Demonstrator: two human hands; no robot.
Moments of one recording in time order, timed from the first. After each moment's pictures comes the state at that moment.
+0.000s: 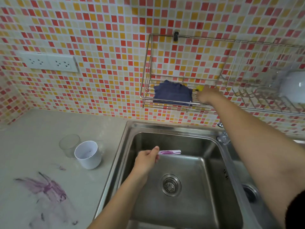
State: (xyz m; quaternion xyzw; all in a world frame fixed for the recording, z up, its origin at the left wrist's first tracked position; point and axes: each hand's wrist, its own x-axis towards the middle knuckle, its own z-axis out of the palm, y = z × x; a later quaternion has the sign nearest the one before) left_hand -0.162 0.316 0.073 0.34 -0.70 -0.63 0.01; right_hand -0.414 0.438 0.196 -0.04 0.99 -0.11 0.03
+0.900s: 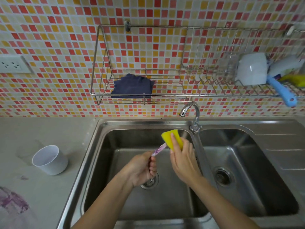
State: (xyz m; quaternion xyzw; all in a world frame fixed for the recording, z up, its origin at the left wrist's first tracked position) left_hand -0.195 0.411 0.070 0.30 -0.46 -0.81 -0.21; right_hand -0.242 0.560 0.031 -0.26 0.93 -0.19 -0.16
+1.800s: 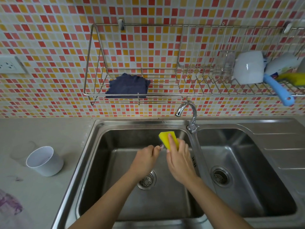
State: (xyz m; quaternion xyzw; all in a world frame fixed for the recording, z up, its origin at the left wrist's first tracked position) left_hand -0.213 0.429 0.064 0.12 -0.91 -0.41 0.00; right_hand -0.249 0.563 0.029 -0.22 0.94 -0.22 -0.11
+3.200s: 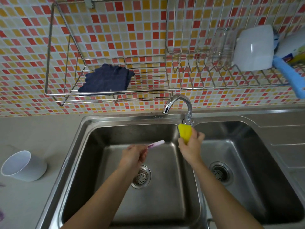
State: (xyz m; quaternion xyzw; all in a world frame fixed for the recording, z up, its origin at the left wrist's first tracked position) left_hand -0.267 0.444 0.033 0.42 -0.47 -0.78 -0.01; right_hand -0.353 0.614 -0.019 0.03 0.88 -0.48 0.00
